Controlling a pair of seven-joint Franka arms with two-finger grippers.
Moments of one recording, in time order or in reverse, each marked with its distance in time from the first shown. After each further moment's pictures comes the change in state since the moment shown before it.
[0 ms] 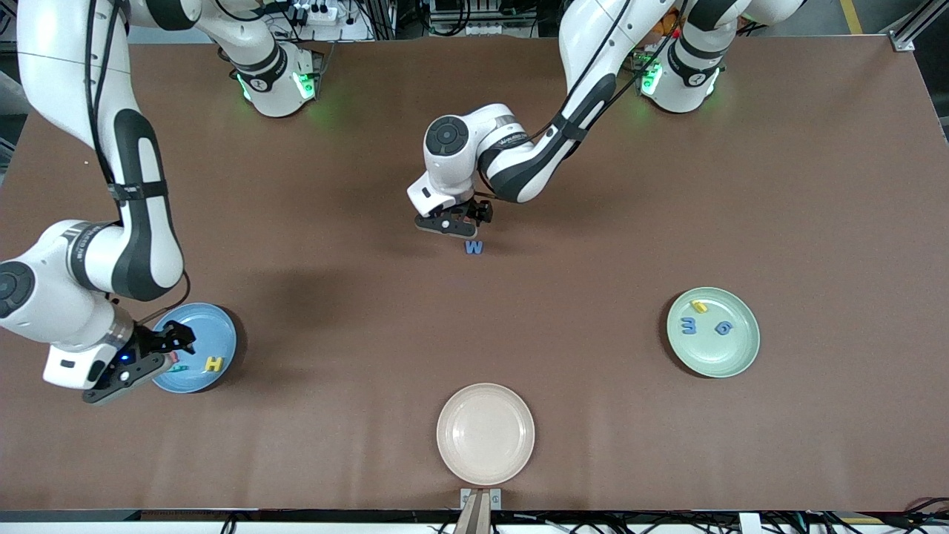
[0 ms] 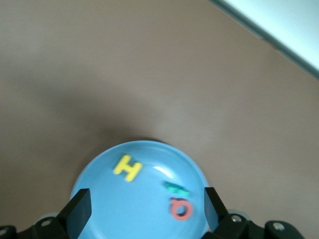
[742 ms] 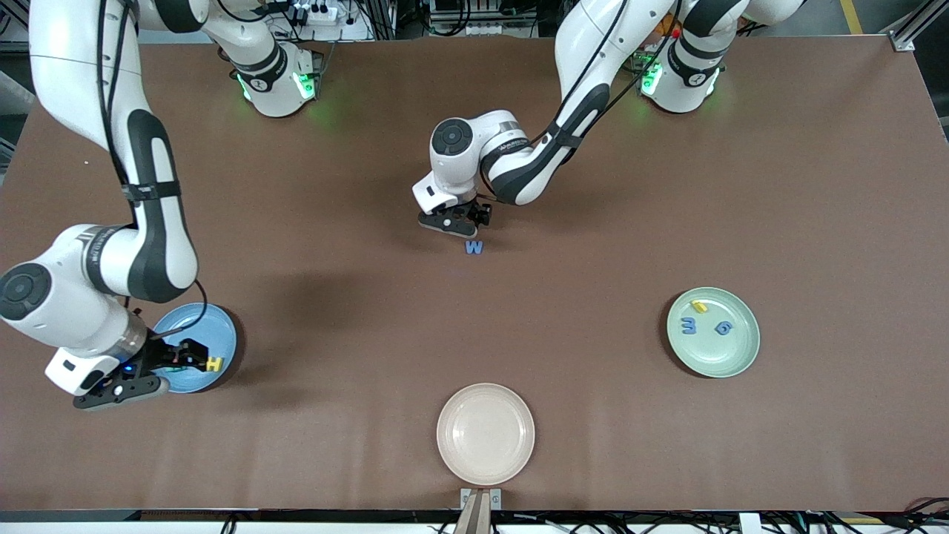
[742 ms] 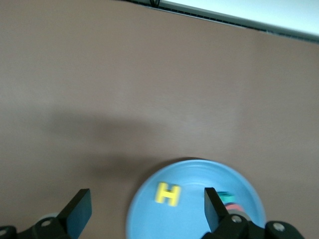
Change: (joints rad) left arm 0.000 0.031 -0.005 -0.046 0.045 0.100 0.000; right arm 0.070 0.005 0.025 0.036 0.007 -0.034 0.519
